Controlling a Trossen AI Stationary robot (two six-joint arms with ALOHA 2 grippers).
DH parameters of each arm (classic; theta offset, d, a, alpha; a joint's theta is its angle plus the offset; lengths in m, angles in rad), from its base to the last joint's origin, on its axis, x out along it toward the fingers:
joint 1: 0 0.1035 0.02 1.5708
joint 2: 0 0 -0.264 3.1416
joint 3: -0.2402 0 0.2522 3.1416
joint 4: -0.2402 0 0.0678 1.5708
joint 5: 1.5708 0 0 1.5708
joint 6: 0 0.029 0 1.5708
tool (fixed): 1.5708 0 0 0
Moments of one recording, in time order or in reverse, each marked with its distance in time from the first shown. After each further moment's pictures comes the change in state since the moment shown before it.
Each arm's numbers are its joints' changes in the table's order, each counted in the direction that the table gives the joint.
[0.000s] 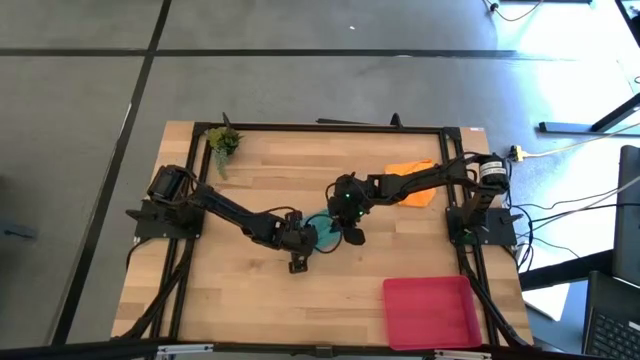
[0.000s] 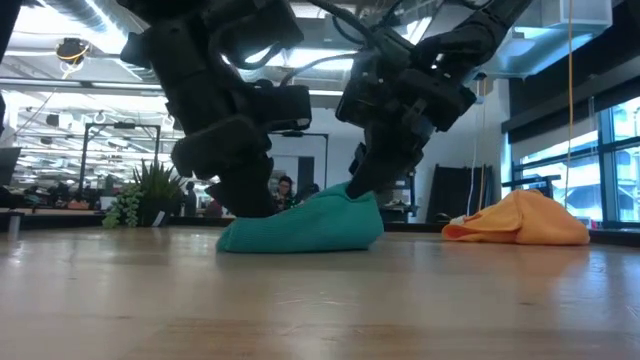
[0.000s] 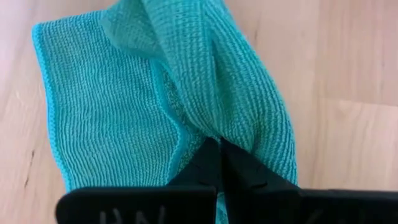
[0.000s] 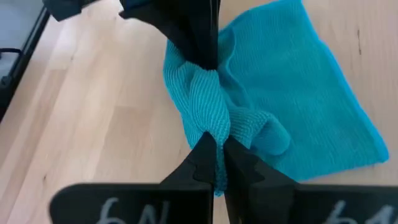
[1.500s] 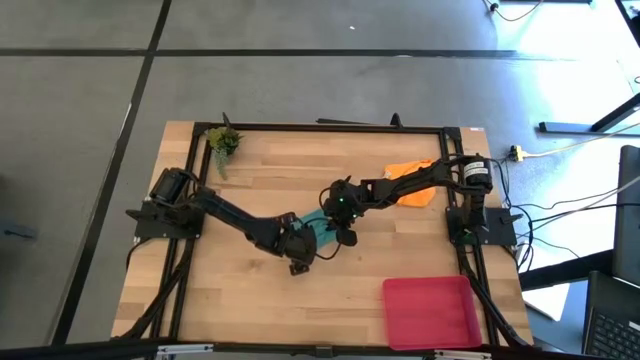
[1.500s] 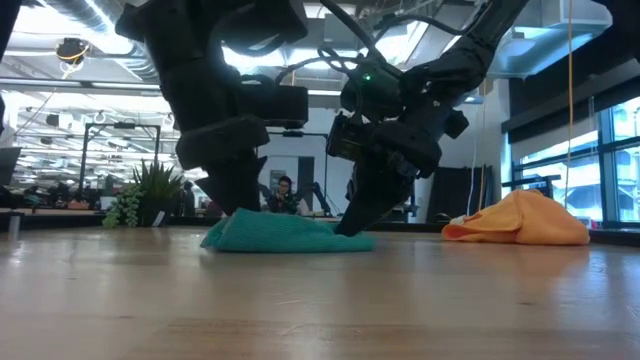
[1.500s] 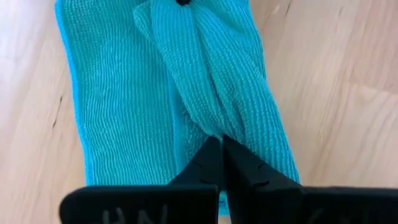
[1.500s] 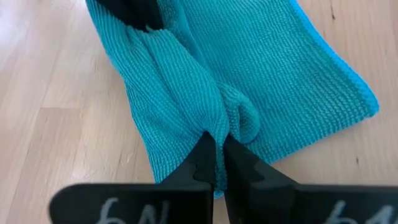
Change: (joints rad) left arm -0.037 -0.007 -0.118 -0.228 -0.093 -0.193; right arm -0.003 -0.135 -0.004 0.050 0.124 0.012
